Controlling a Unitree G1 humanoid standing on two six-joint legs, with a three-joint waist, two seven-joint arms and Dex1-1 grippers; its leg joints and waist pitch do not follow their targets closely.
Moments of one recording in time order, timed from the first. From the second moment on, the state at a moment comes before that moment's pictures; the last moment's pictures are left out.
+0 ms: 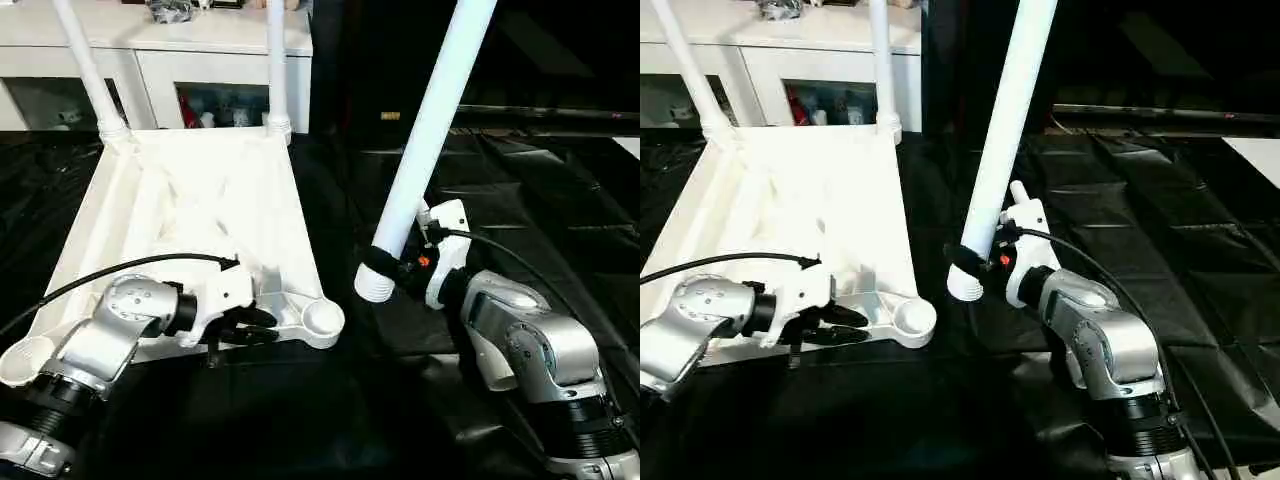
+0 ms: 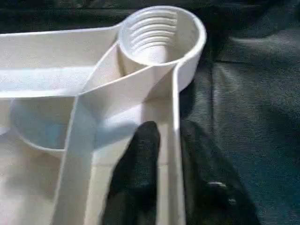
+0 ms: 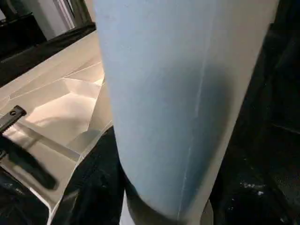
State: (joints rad) left arm -0.39 0.64 -0.31 0.25 -0.08 0.14 -1.21; right arm -0.35 -0.27 0.05 -0.04 0.42 0.65 0.53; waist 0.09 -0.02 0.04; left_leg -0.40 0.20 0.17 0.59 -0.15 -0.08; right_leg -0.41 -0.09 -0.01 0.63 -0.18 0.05
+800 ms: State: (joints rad) left arm -0.43 0.52 -0.33 0.27 -0.03 0.23 -1.09; right arm -0.45 -0.25 0.11 0.06 0.37 0.60 0.57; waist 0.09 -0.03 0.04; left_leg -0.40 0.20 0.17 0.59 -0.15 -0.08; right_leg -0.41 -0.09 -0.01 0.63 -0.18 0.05
